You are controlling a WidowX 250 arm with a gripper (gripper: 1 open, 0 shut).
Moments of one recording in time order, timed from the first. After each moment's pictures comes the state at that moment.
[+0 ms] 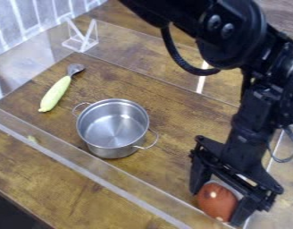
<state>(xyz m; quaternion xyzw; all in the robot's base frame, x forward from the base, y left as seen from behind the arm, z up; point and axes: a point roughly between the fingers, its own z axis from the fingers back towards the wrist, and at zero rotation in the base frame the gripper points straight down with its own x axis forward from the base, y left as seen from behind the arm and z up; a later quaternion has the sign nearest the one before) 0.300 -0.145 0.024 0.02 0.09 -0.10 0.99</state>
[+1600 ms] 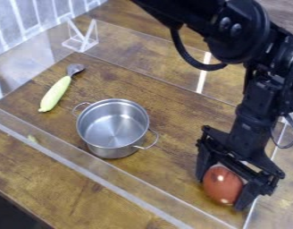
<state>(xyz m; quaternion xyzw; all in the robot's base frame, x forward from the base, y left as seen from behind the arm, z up) 0.314 -0.151 0.028 0.01 0.11 -0.12 0.99</state>
